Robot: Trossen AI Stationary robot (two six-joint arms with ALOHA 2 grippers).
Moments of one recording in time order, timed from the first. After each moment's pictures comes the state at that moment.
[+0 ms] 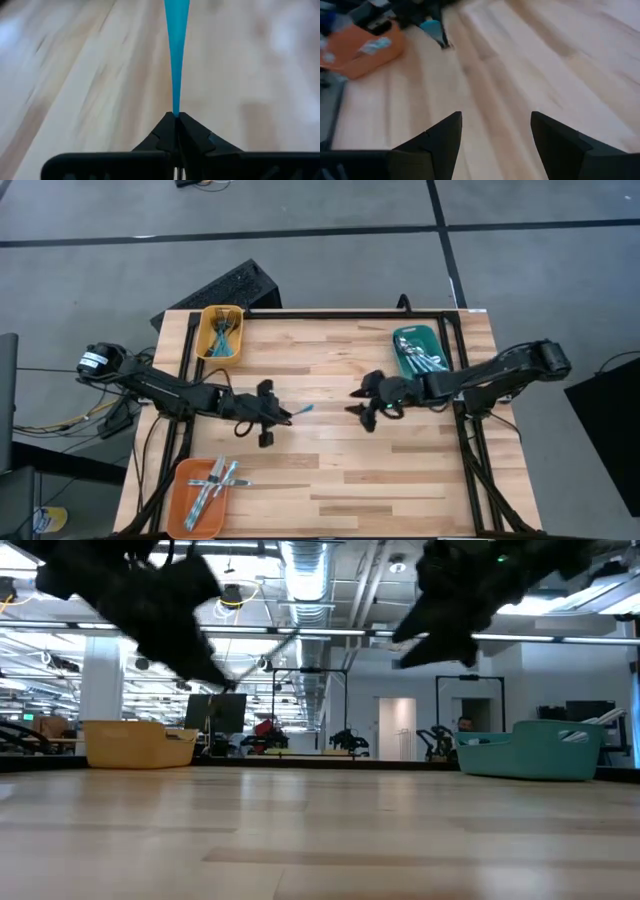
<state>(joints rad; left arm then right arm) -0.20 1.26 0.55 0.05 -0.26 -0.22 0.13 1.29 0.74 -0.03 0.22 0.53</state>
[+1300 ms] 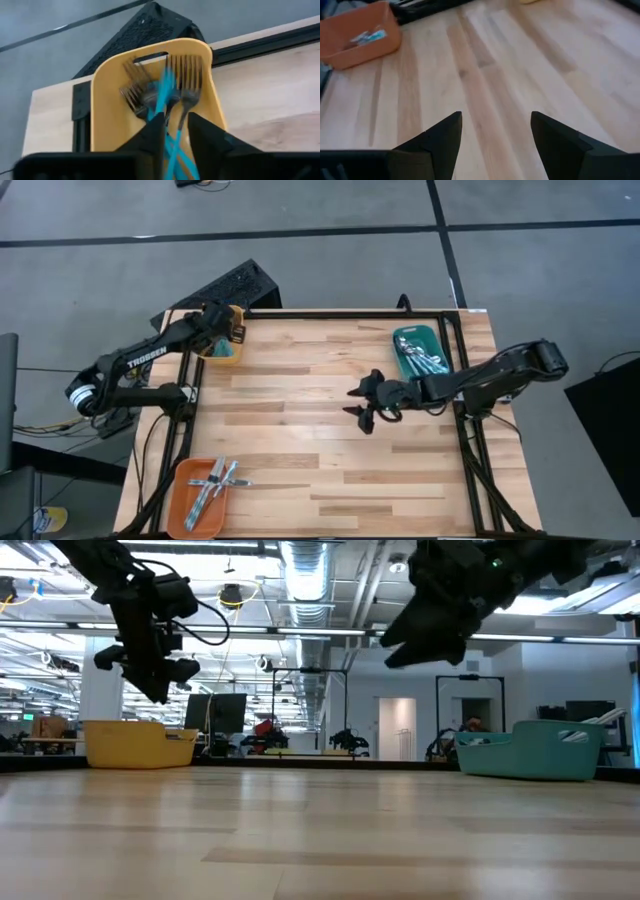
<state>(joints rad) 0.85 1.11 0.73 -0.58 -0.52 -0.35 0.15 1.35 0.75 0.05 0.27 0.41</state>
